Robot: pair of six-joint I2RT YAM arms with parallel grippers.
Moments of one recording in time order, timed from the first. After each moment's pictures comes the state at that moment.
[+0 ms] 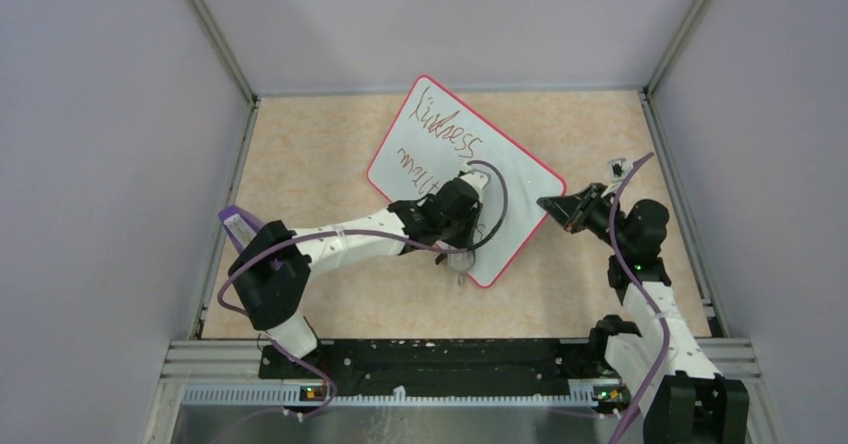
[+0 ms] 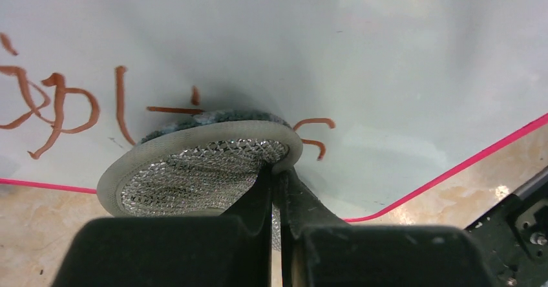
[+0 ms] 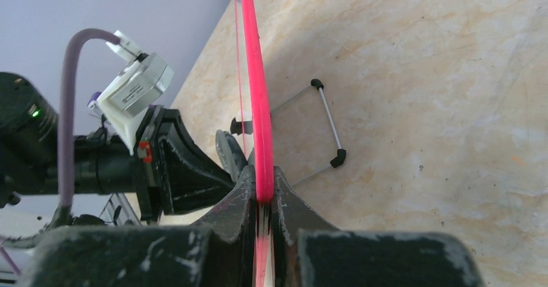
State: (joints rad) left arm -0.93 1.64 1.11 -0.25 -0.07 -0.44; right arm -0.06 0.81 0.34 0.39 -0.77 0.63
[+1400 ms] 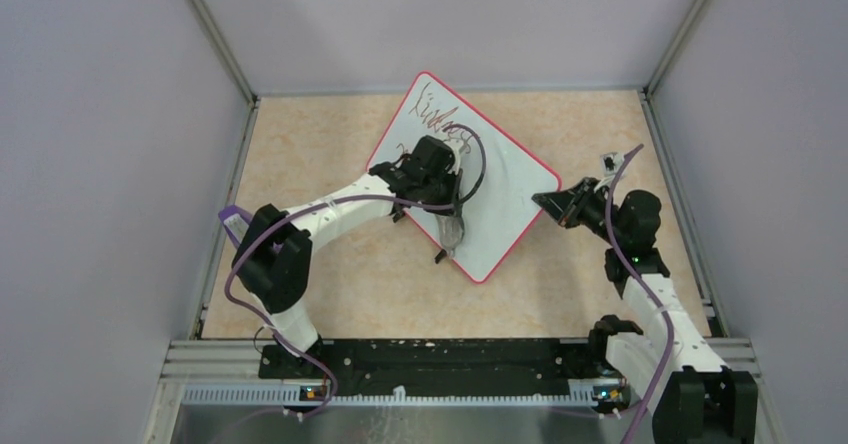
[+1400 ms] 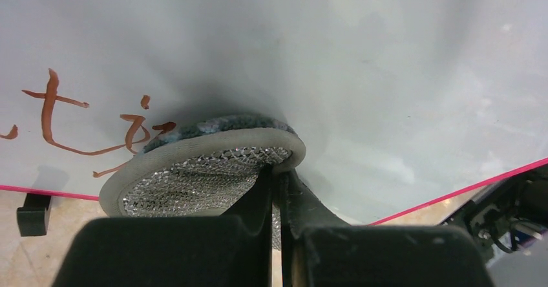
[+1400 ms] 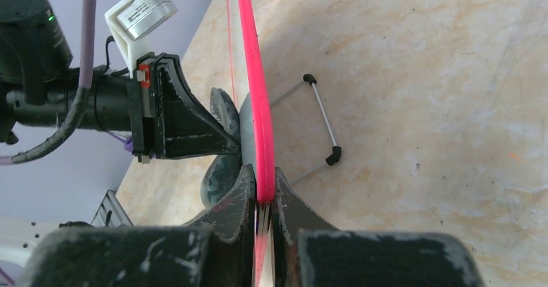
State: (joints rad) left arm -0.73 1.74 1.30 -0.40 0.16 -0.42; right arm 0.01 0.85 0.40 0.30 -0.68 0.60
